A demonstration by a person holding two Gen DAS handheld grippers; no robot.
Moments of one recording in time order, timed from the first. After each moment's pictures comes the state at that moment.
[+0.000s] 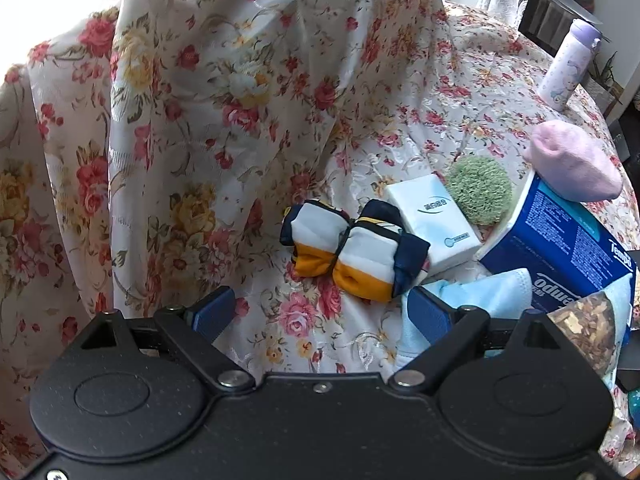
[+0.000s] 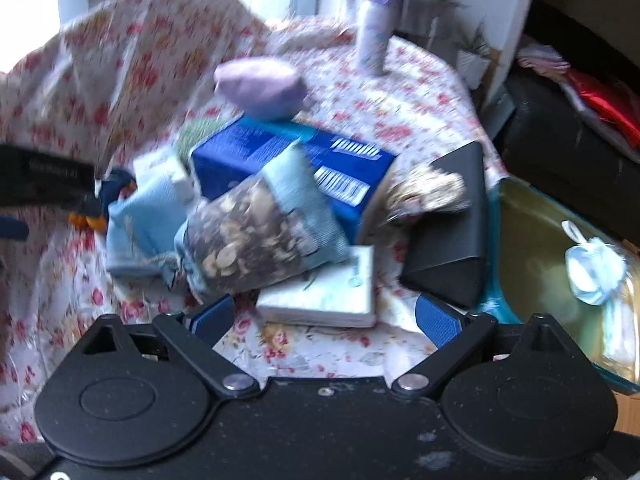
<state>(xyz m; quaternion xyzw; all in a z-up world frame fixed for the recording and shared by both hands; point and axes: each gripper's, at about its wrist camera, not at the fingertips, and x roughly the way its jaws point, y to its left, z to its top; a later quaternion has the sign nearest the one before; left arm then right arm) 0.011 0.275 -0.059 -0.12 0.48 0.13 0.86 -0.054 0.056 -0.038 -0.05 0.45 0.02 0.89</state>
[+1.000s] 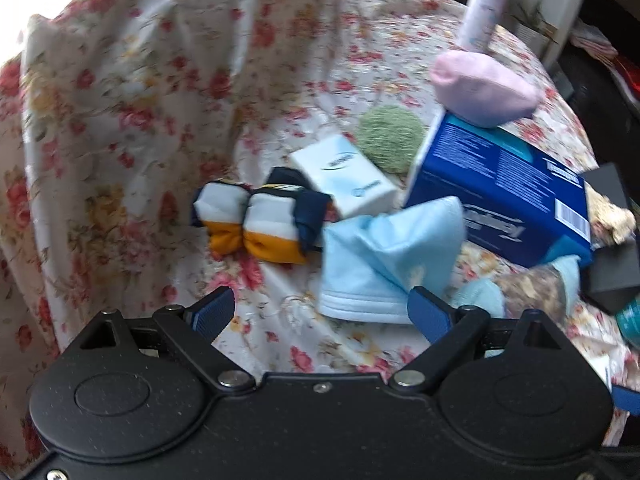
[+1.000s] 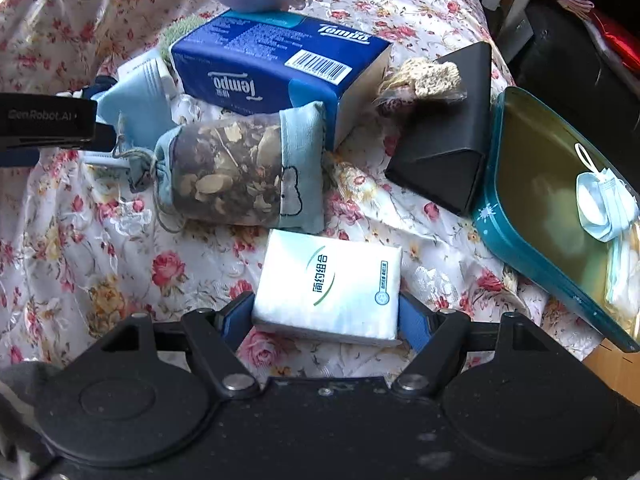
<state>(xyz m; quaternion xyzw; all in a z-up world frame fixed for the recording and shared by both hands) 0.002 0.230 -0.062 -0.04 0.49 0.02 0.87 -0.062 0.033 -0.063 -0.06 0.56 0.03 0.82</state>
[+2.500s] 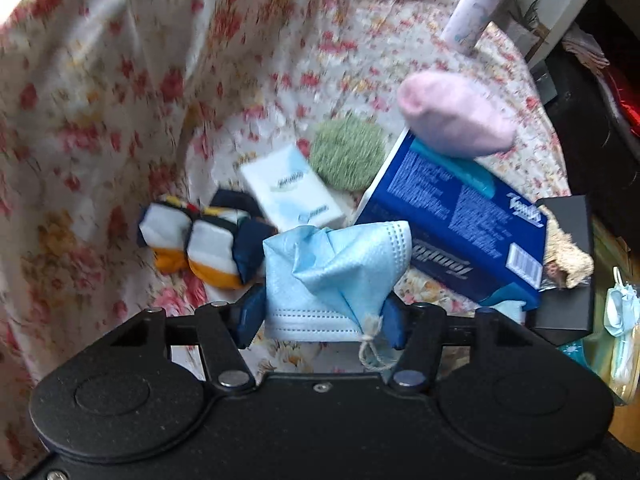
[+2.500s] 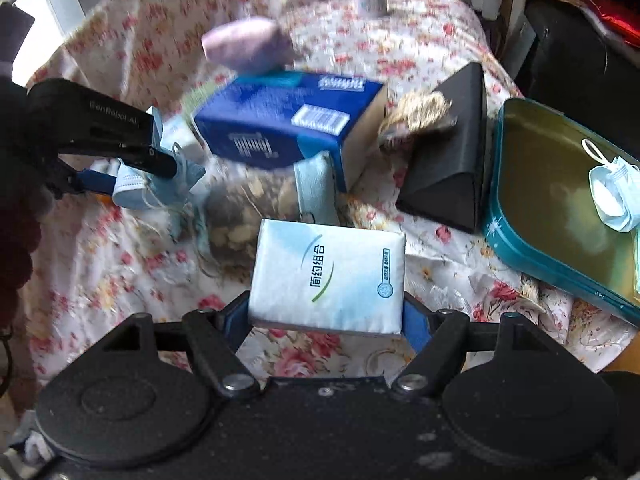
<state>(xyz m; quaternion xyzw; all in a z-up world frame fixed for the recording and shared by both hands) 0.039 0.220 -0.035 -0.11 0.53 -0.01 0.84 -0.071 0.003 -0.040 0.04 0.50 0.07 0.86</state>
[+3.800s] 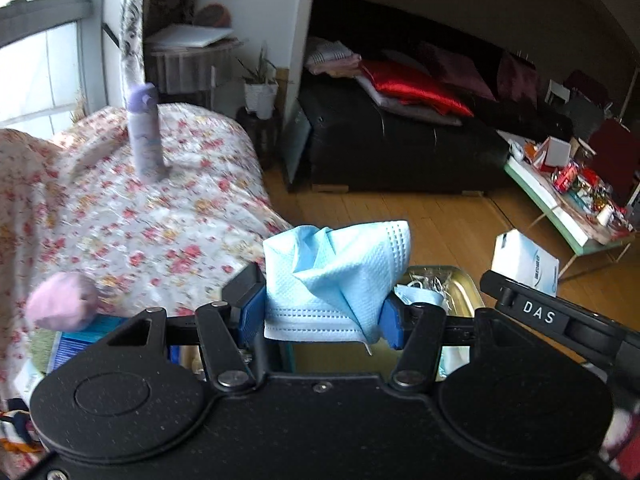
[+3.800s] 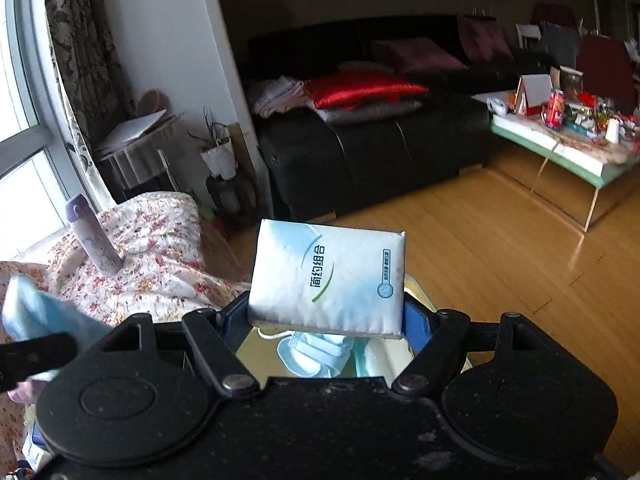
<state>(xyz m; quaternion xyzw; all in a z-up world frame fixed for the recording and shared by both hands) 0.018 -0.013 0.058 0.03 0.37 -0.28 0.88 -0.080 -0.219 0.050 0.18 0.28 -0.28 0.90</state>
